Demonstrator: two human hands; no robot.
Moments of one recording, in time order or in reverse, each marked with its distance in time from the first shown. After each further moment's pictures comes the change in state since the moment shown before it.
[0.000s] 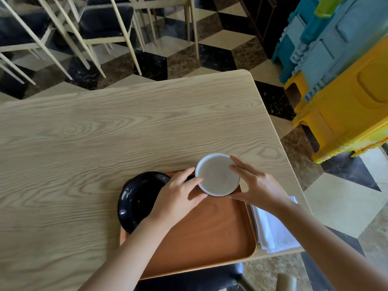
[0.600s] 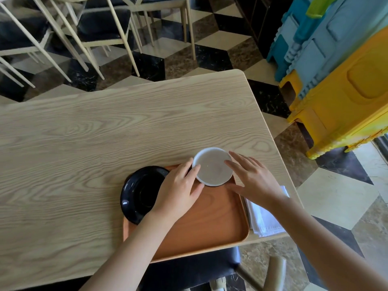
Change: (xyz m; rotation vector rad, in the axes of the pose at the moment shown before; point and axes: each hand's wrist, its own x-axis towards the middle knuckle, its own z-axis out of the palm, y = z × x) left_hand -0.004 0.025 -0.013 0.182 0.000 0.036; right_hand -0.013 -0.011 -0.014 -0.191 -0.051 -0.012
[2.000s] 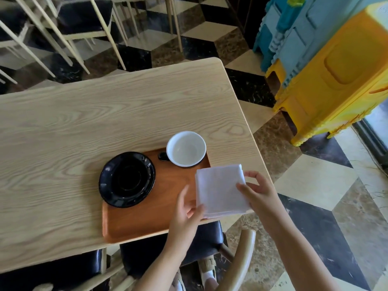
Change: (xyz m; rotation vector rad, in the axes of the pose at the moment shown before) left_hand -0.084 0.105 0.042 -1.288 -0.087 -0.704; right_hand -0.104 -0.018 -0.029 1.322 0.124 0.884
